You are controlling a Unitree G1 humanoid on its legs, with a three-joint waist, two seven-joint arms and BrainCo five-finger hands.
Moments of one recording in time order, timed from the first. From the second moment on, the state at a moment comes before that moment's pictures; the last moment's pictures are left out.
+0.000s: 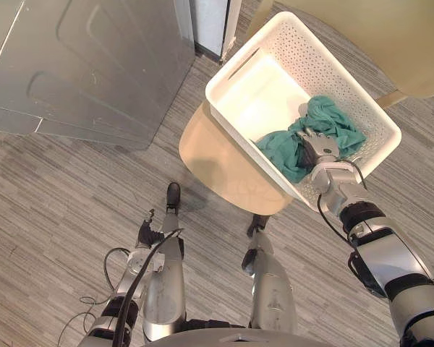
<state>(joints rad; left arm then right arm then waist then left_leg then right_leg) -0.13 0.10 -0.10 0.73 0.08 -0.12 0.24 -0.79 -0.57 0.42 0.96 -0.83 0.01 -0.23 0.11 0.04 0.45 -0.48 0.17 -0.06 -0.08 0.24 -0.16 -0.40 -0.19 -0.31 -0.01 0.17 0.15</state>
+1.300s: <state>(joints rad) -0.03 0.04 0.00 0.68 0.04 -0.05 0.25 -0.64 -0.10 -0.14 0.38 0.79 -0.22 -0.27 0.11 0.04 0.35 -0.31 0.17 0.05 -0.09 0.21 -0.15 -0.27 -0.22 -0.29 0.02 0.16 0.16</state>
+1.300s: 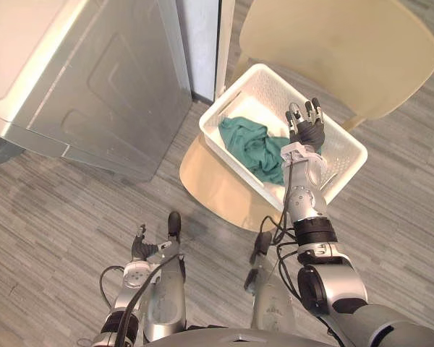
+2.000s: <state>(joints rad) 0.13 0.13 -0.08 0.63 0.08 -0.06 0.13 -0.43 -0.52 0.19 0.33 0.14 -0.12 -0.04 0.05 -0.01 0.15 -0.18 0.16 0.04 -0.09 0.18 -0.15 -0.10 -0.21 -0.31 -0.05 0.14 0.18</state>
